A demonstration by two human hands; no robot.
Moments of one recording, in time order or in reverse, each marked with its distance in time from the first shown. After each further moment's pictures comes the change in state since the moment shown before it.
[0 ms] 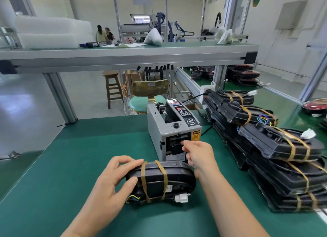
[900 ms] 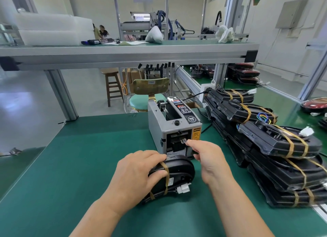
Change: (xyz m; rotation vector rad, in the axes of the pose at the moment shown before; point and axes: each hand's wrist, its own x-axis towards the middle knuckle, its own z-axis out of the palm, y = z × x) left_hand 0.030 0.032 0.027 0.632 -0.032 0.243; right_hand -0.040 -0.015 -0.017 0.103 -0.035 -0.101
